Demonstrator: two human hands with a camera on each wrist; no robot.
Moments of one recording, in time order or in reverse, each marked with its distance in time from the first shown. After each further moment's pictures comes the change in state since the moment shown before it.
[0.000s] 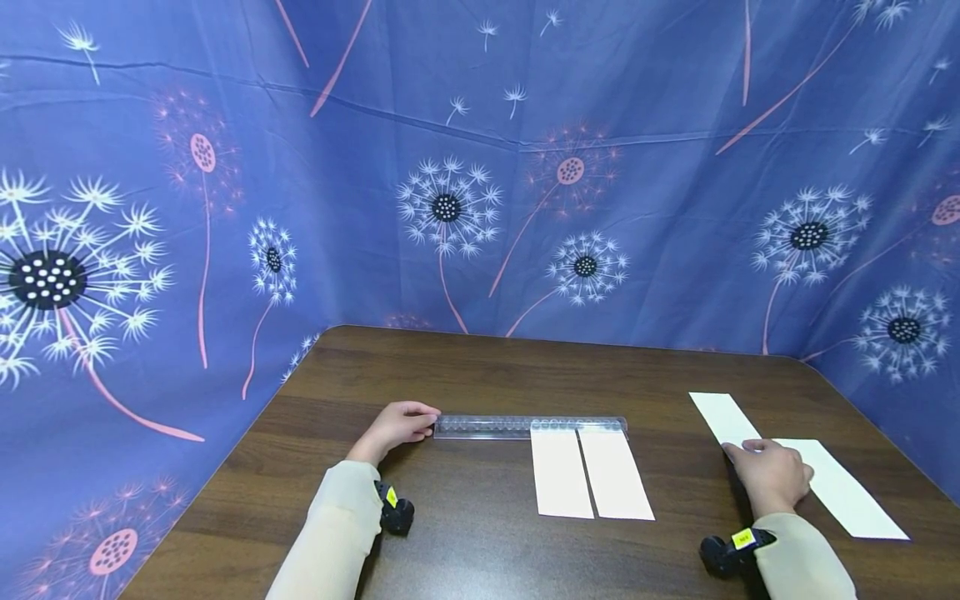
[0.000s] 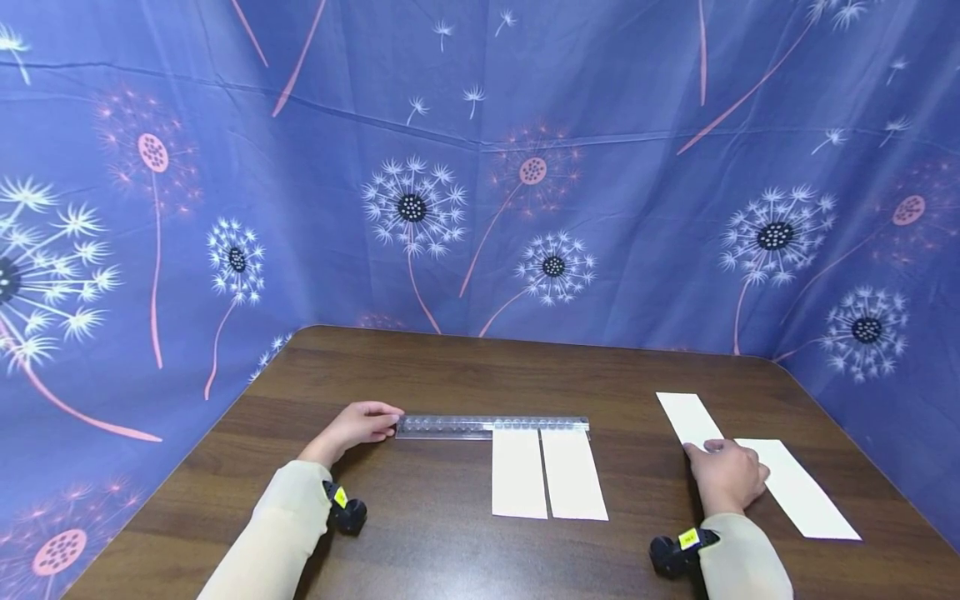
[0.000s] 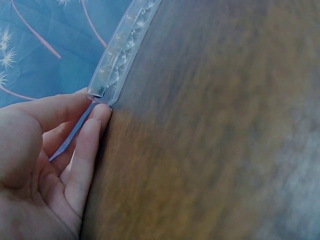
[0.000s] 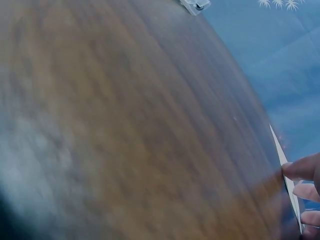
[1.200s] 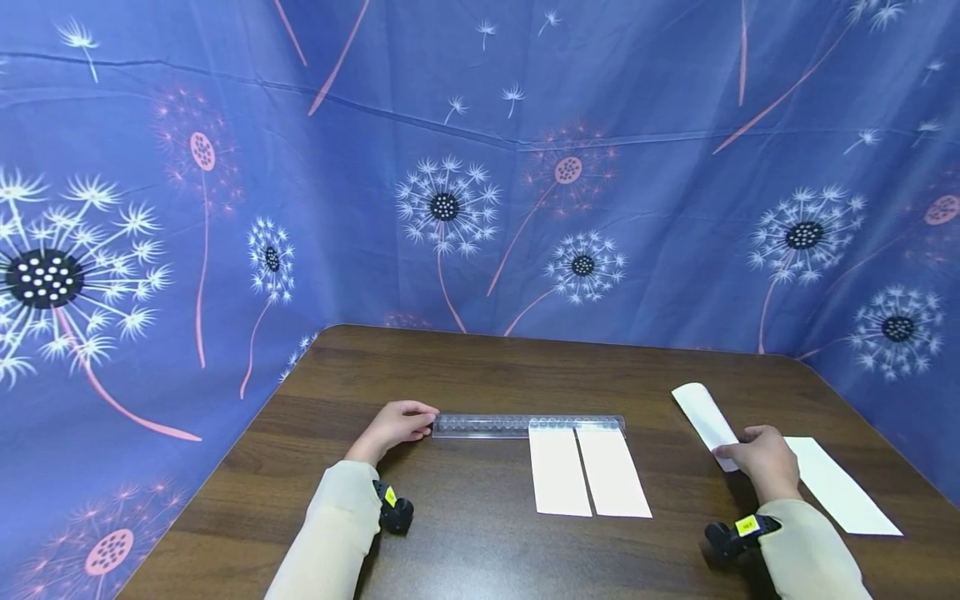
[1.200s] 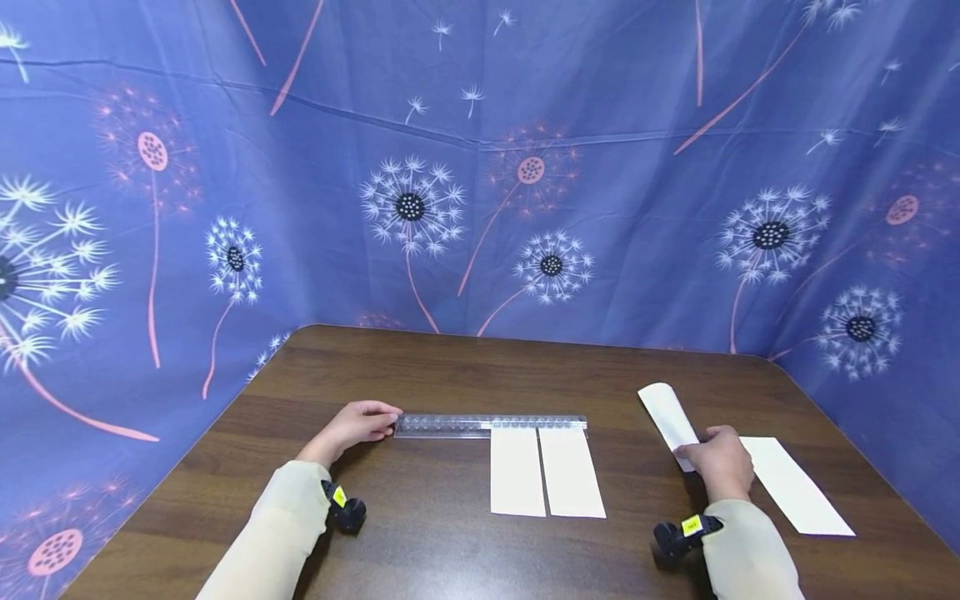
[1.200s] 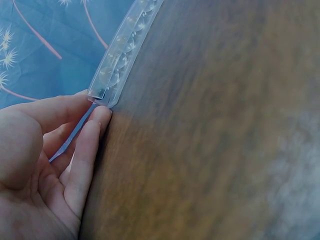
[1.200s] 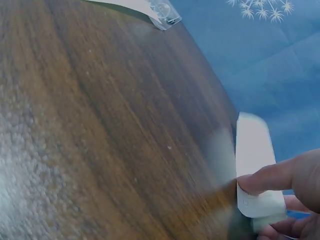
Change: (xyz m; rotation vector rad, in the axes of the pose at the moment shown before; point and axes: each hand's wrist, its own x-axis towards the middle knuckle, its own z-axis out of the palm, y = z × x) left_hand -0.001 0.000 0.001 -0.005 0.011 0.021; right_hand 0.004 -0.015 -0.019 -0.024 -0.245 0.004
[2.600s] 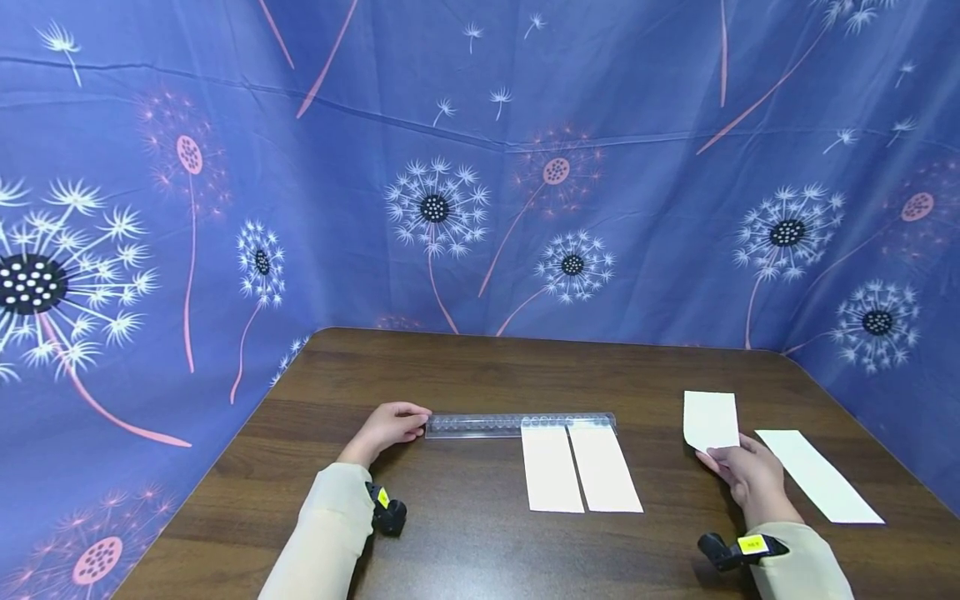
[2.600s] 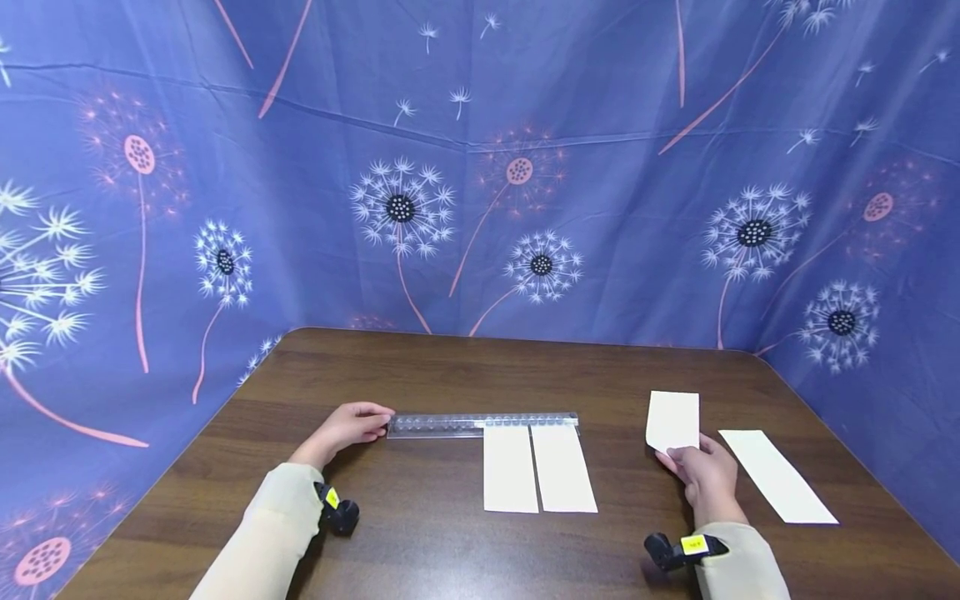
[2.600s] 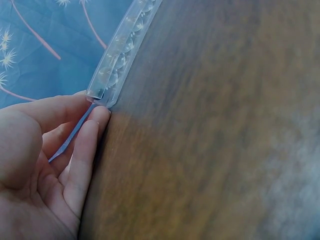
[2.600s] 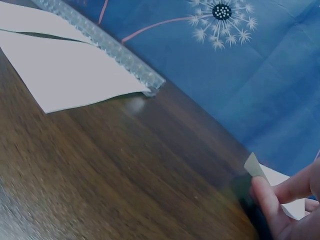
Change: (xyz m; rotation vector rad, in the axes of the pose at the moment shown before) left_hand -0.003 0.002 -0.002 0.002 -0.021 0.010; right_hand -0.017 0.003 0.010 0.992 -0.123 0.269
